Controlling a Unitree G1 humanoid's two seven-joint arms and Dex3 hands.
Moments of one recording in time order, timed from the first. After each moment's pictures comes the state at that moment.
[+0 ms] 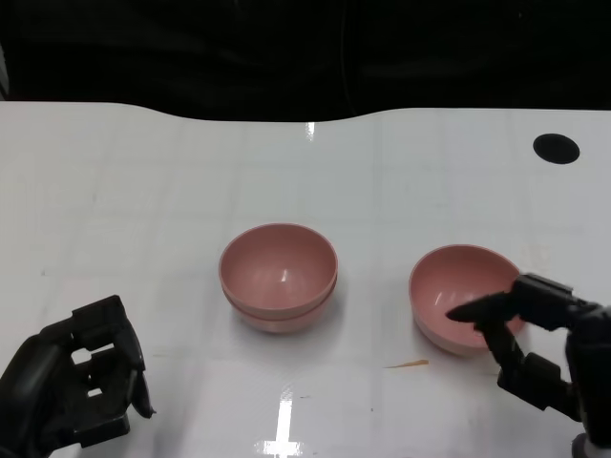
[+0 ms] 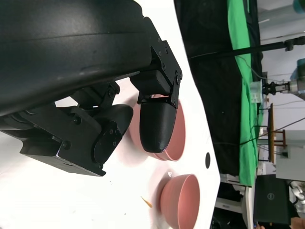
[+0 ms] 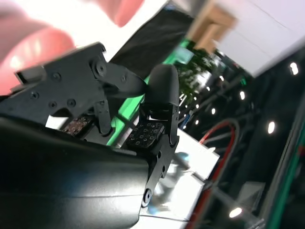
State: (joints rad) left arm 0.12 0.26 0.11 0.15 -0.35 -0.20 -0.44; right arm 0.02 0.02 -0.22 0.20 -0.68 -0.97 -0.21
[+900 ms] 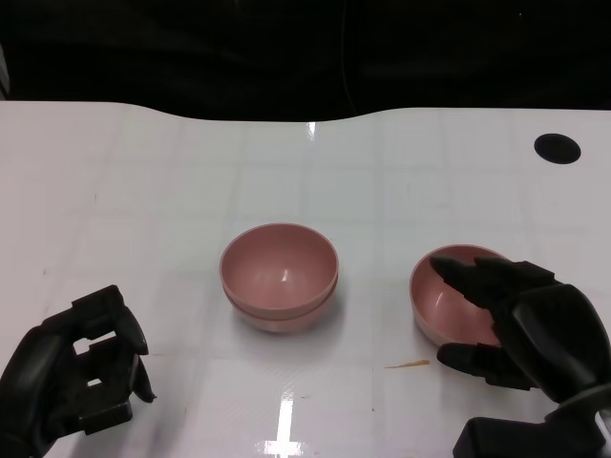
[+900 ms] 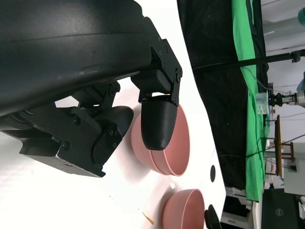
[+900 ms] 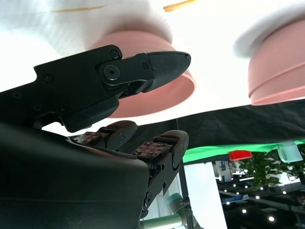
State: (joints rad) left arm 0.08 0.22 0.14 0.17 -0.28 -0.18 -0.41; right arm -0.14 -0.26 0.19 0.36 -0.95 -0.36 -0.42
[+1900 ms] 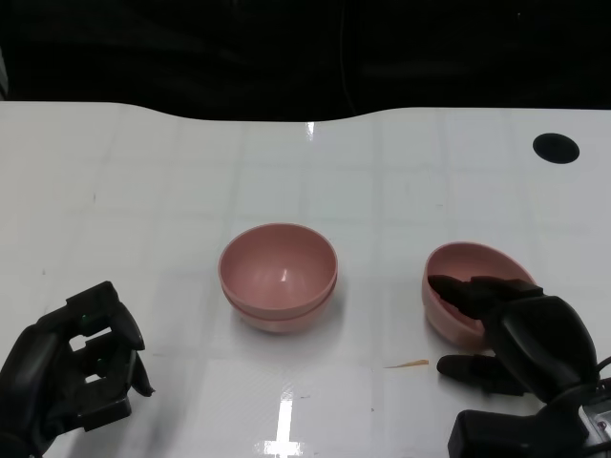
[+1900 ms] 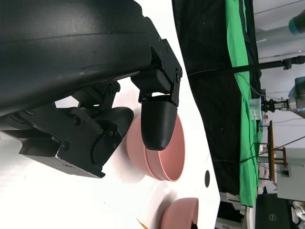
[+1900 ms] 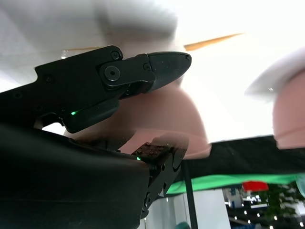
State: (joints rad) left arm 0.07 0.20 0.15 0.20 -0.28 -0.23 -0.40; right arm -0.30 -0.29 0.36 0.69 -0.87 -0.34 -0.53
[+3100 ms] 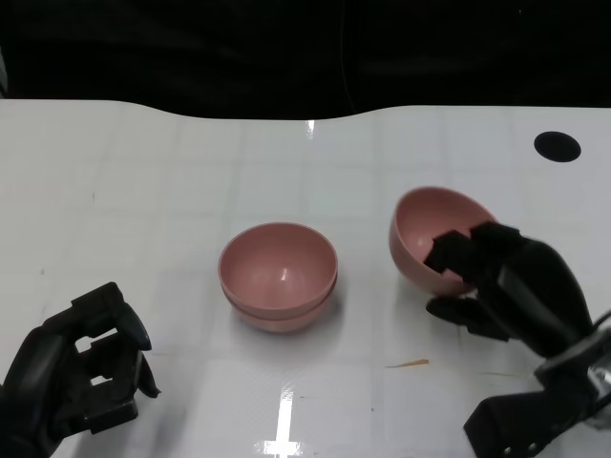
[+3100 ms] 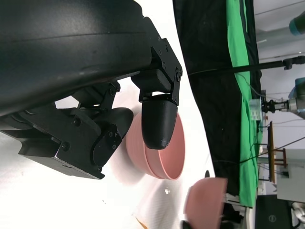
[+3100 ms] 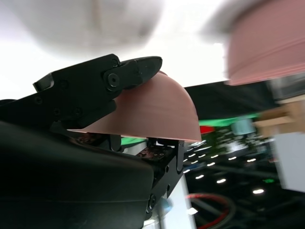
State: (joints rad) left arm 0.08 0.18 0.15 0.18 -0.26 -0.22 -0.39; right arm -0.54 -0.37 0.52 0.86 -0.84 -0.71 -0.81
